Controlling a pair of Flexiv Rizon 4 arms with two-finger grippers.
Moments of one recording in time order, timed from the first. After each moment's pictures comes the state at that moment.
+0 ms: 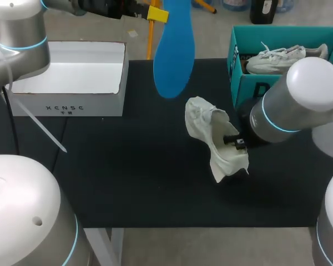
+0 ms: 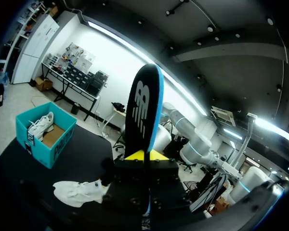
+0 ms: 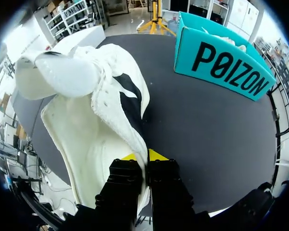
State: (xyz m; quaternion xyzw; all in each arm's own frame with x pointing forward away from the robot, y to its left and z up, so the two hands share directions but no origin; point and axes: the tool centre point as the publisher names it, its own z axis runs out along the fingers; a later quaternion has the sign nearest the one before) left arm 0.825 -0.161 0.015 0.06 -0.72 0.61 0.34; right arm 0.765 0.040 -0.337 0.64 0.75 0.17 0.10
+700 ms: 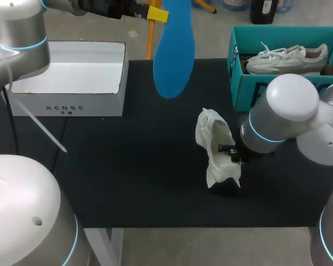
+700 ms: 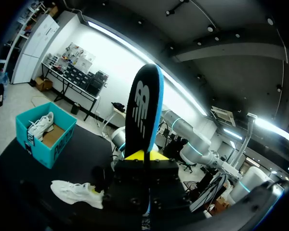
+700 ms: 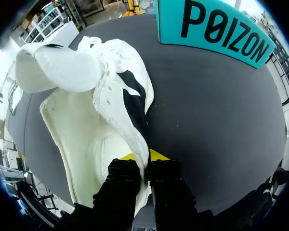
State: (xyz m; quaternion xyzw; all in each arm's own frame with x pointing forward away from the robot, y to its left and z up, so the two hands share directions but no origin) left arm 0.825 -0.161 0.015 0.06 -0.72 0.61 0.34; right arm 0.769 0.041 -0.408 0.71 0.69 0.14 0.06
